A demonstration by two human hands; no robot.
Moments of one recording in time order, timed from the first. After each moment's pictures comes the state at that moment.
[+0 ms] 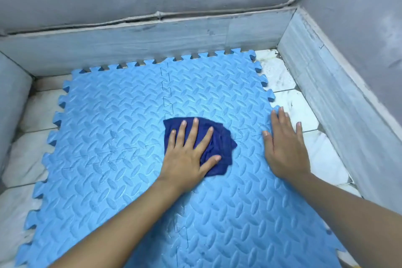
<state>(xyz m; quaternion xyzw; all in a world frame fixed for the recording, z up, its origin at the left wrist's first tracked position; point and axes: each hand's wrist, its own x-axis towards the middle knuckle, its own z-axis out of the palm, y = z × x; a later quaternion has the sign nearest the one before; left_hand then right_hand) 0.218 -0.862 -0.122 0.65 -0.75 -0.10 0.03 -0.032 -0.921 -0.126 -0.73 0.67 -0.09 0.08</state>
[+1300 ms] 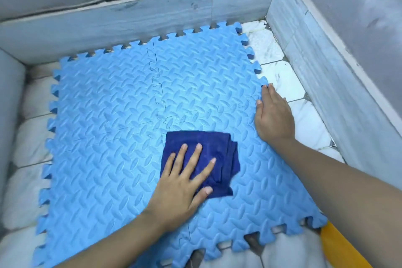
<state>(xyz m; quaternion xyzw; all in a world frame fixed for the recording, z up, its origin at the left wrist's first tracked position) 0.202 -0.750 -0.112 0.55 -0.83 -0.10 -0.02 -0.038 -0.925 -0.124 -0.70 0.69 -0.12 0.10</state>
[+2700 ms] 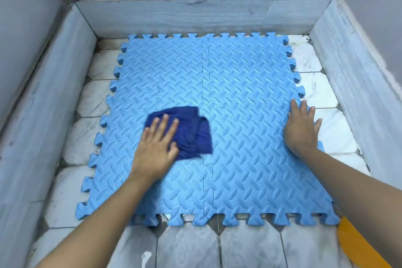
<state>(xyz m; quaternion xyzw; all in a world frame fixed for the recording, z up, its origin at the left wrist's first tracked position) 0.325 -0.709 -0.120 0.76 -0.64 -0.10 0.04 -0.011 -0.880 -0.115 -0.68 0.73 -0.03 0.10</state>
